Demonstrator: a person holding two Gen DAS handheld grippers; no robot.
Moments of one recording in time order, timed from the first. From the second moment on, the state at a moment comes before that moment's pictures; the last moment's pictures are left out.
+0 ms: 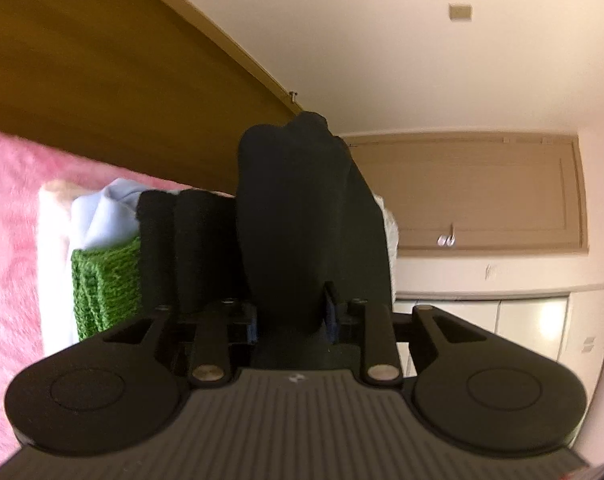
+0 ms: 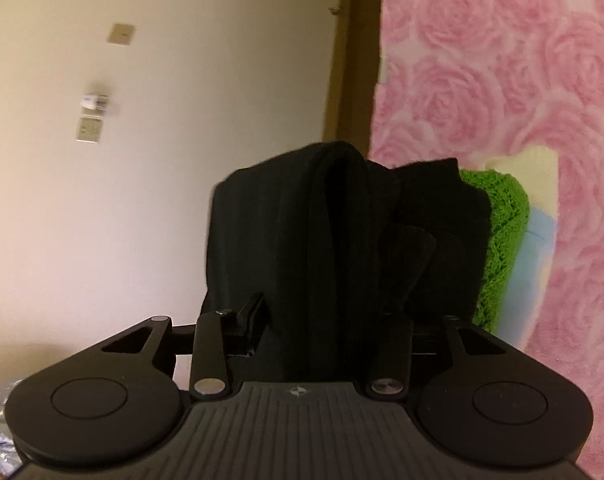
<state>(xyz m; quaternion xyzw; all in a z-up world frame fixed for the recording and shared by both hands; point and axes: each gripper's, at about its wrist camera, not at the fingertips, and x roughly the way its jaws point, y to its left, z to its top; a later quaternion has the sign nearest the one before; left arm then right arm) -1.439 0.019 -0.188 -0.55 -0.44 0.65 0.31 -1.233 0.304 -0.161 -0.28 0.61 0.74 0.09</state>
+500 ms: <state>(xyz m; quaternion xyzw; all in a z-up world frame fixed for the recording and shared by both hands) -1.442 0.038 -0.147 -0.55 -0.34 0.70 0.32 -1.192 0.300 -0.120 -0.29 0.51 0.79 0.19</state>
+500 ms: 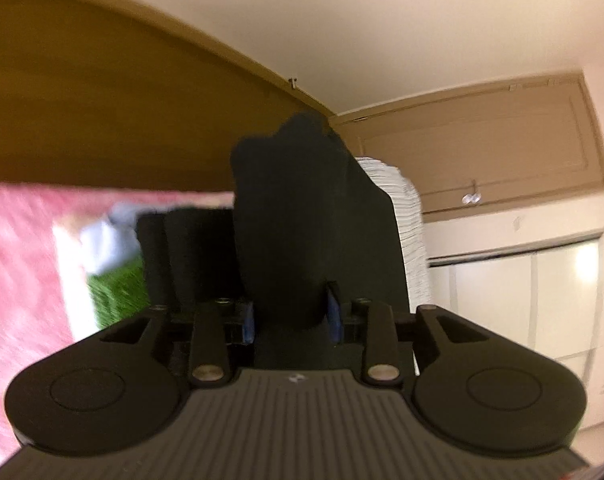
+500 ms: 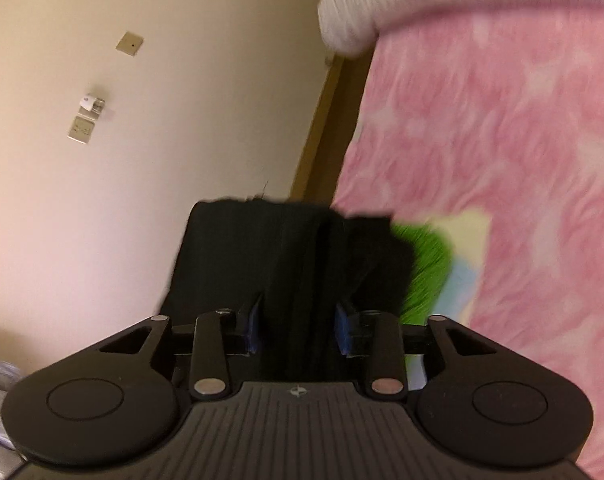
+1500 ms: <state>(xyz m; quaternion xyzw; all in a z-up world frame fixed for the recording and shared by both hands) -1.340 0.093 -0.096 -0.49 0.02 0.78 0.38 -1.180 0.286 -0.105 -0.41 0.29 0.85 0.17</state>
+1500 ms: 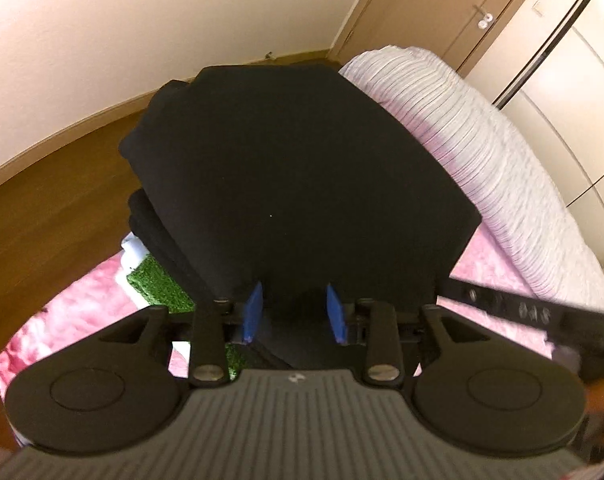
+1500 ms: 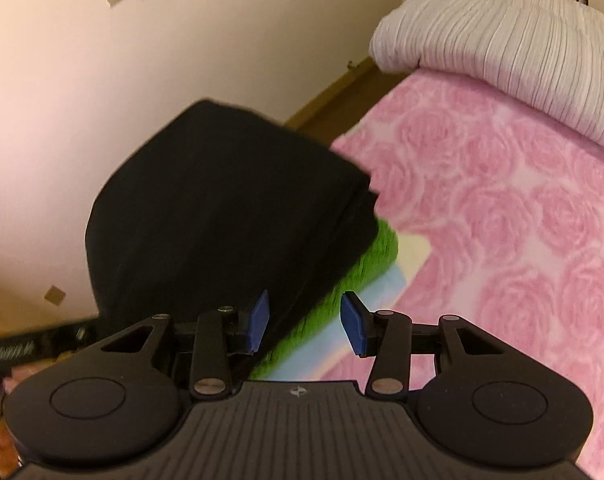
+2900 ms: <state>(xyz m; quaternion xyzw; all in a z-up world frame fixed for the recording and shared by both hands) -0.927 -0.017 0.071 -0.37 0.07 0.90 0.22 -0.825 0.178 0.042 -0.38 0.18 0.90 0.09</state>
